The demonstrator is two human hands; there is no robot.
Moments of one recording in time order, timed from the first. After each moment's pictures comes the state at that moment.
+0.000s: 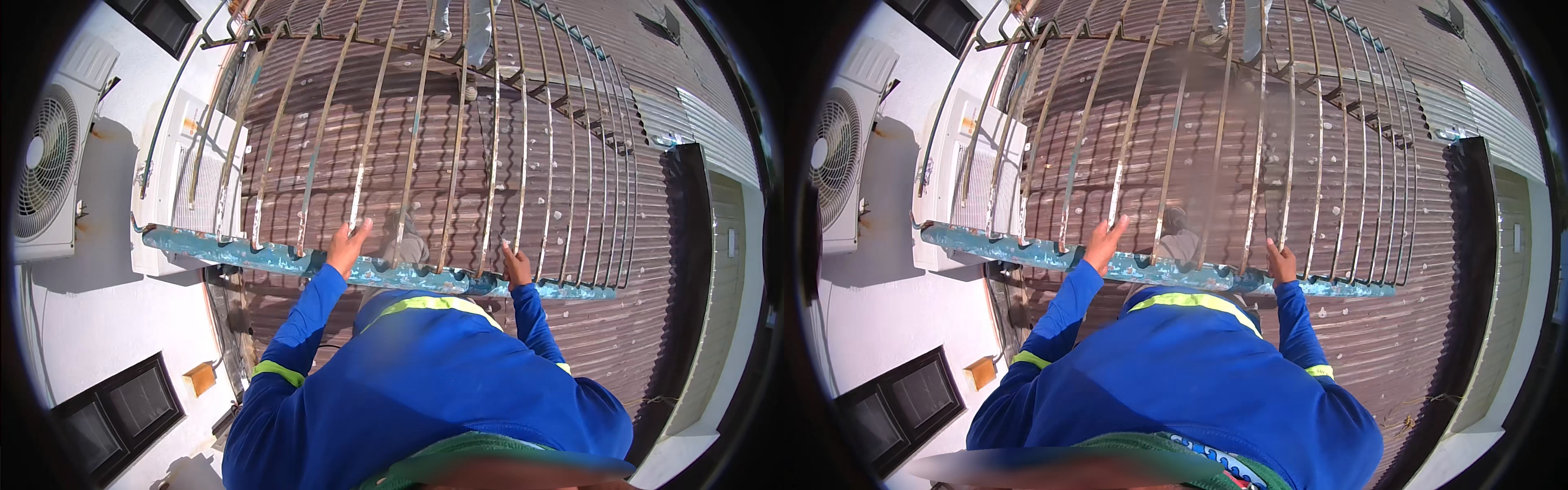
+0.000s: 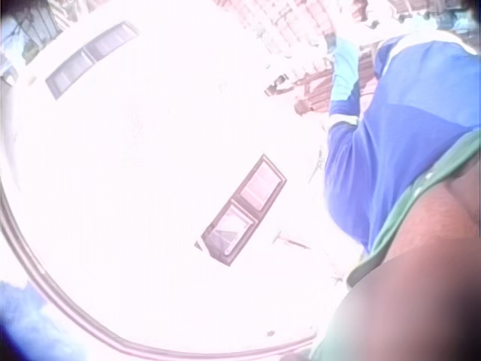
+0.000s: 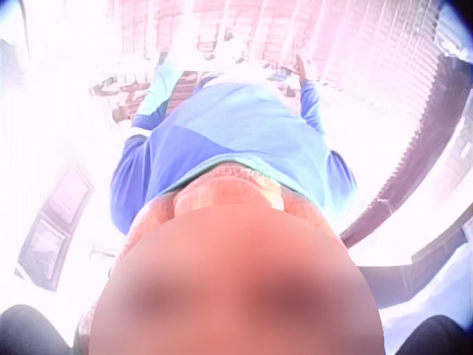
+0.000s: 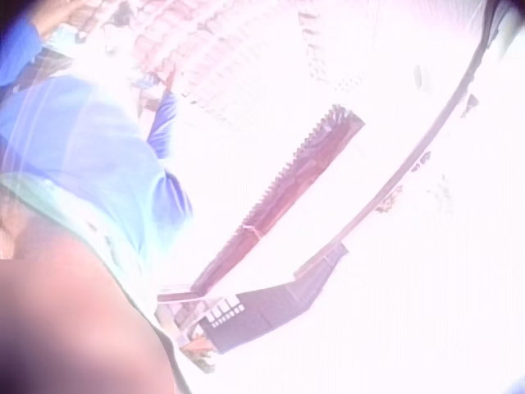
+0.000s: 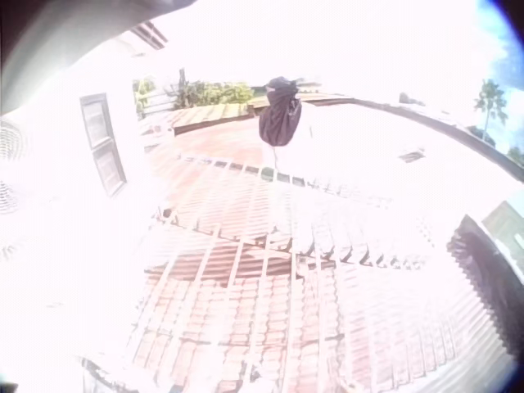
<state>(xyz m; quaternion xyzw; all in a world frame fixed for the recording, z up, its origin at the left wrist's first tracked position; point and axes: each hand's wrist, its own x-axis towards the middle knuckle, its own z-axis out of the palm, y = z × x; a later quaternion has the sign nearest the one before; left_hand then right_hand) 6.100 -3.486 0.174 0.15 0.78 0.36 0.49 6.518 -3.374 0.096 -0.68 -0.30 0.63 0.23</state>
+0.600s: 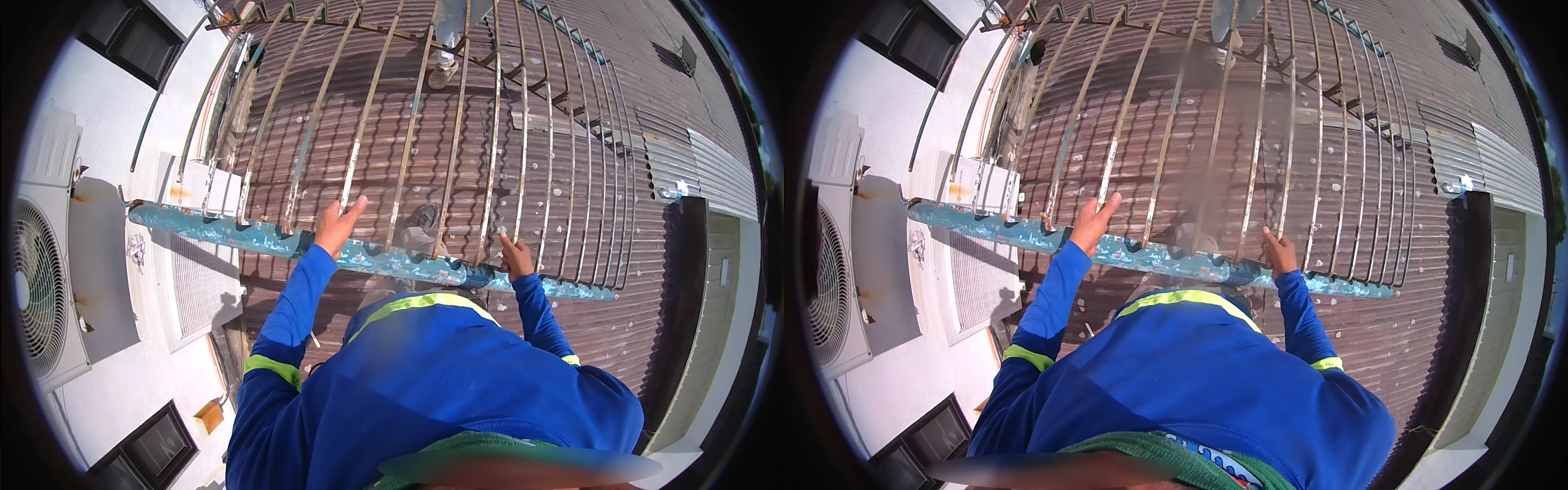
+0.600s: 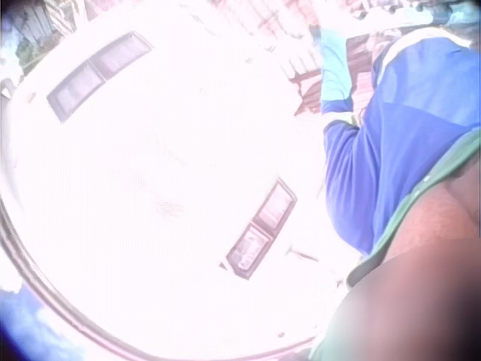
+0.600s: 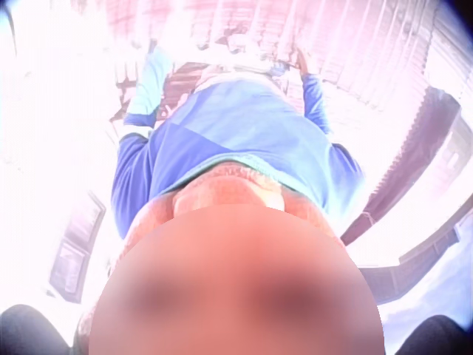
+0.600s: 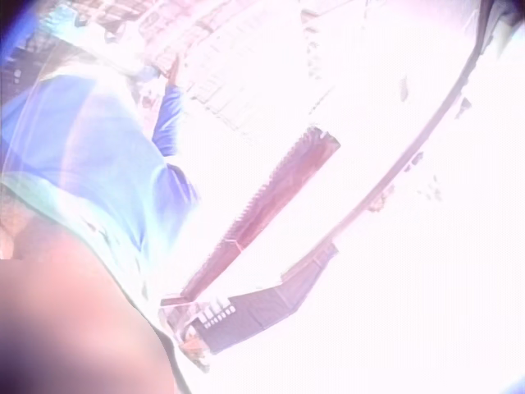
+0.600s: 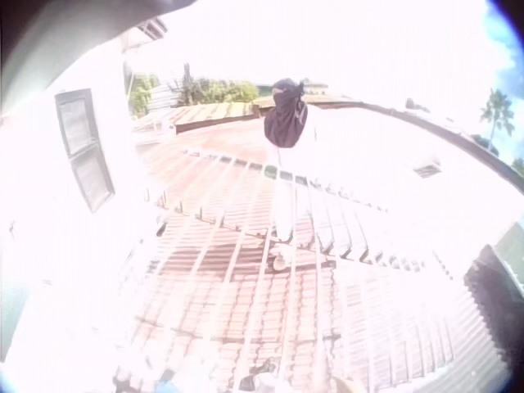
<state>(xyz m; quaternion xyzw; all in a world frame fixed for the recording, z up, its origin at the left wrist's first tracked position) 5.977 -3.105 0.157 0.21 0.77 0.34 0.50 6.406 -2.994 0.074 -0.68 -0.30 0.64 0.20</state>
